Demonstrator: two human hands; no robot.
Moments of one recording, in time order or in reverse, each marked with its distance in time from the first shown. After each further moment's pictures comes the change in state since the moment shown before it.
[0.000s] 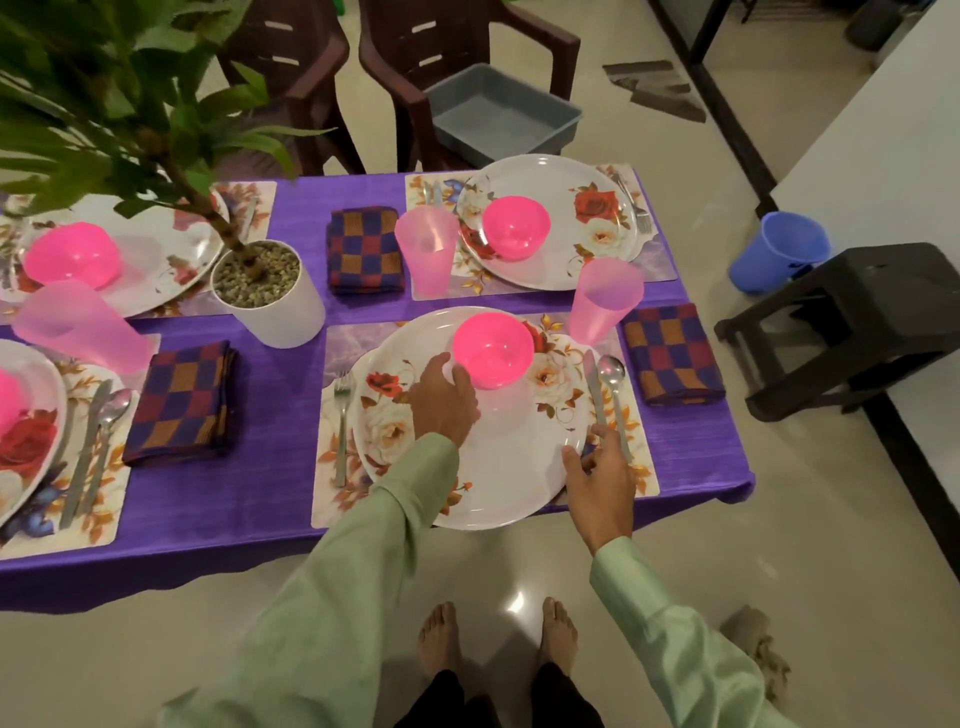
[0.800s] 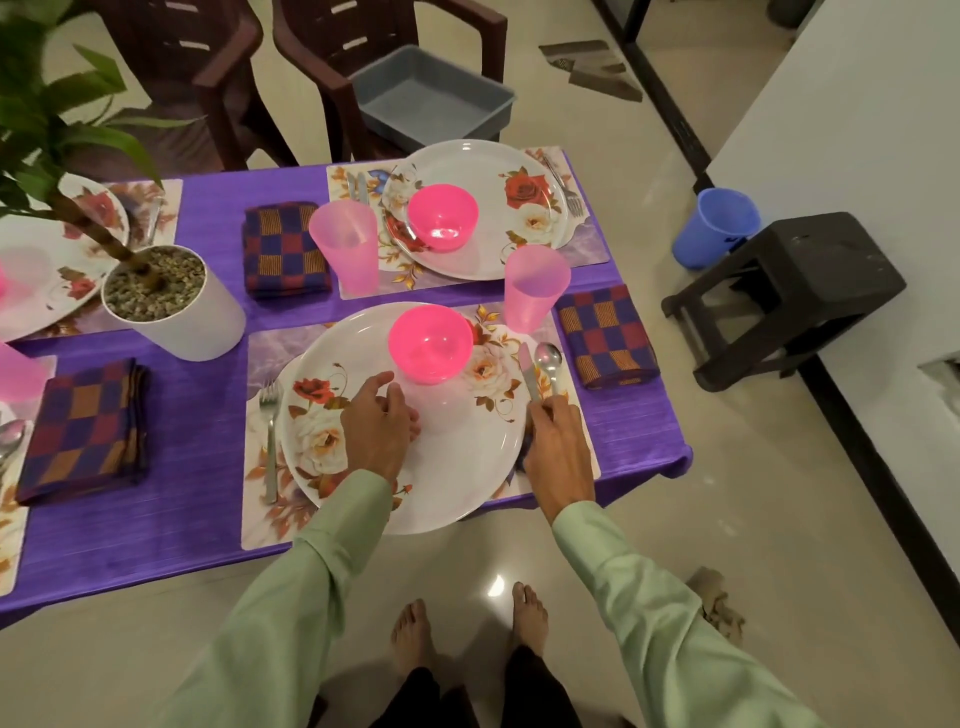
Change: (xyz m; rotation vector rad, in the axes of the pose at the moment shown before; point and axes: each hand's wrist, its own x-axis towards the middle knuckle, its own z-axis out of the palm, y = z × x) left_hand -0.024 -0.014 0.007 0.016 0.063 0.137; right_hand 0.042 0.018 -0.016 -0.613 -0.064 -0.358
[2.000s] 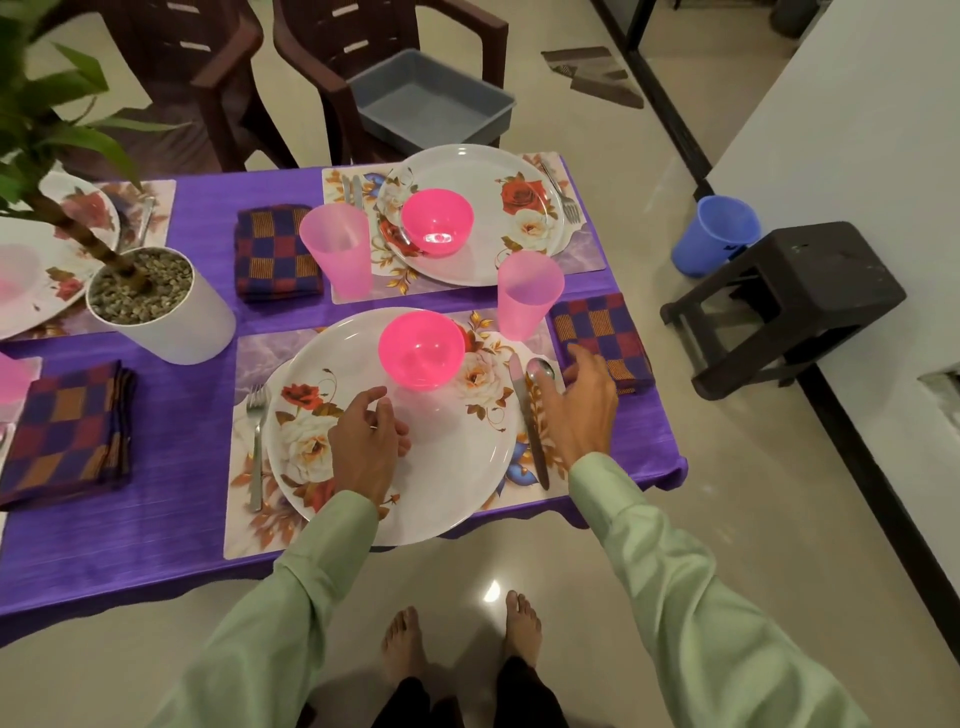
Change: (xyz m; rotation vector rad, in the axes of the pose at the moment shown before) left_hand -0.010 -0.005 -0.001 0.017 0.014 0.027; right_hand 0.059 0.006 -0.038 0.403 0.250 0.245
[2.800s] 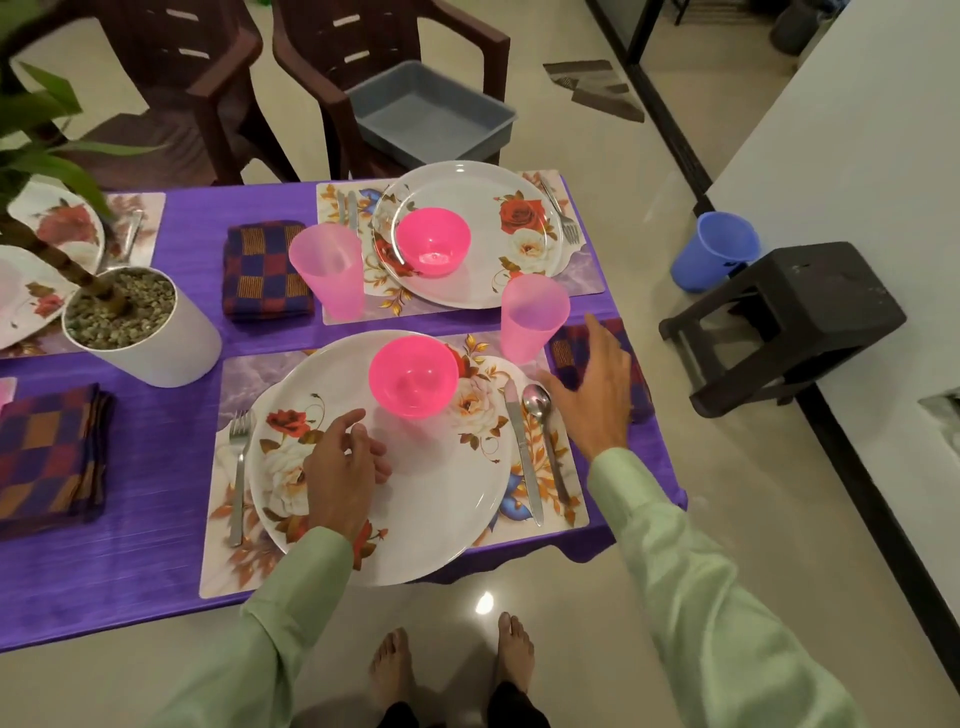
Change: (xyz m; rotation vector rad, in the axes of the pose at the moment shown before) left_hand 0.010 -0.002 -0.004 -0.047 0.014 -0.013; right_hand 0.062 0.018 -0.001 -0.070 -0.078 -0.134
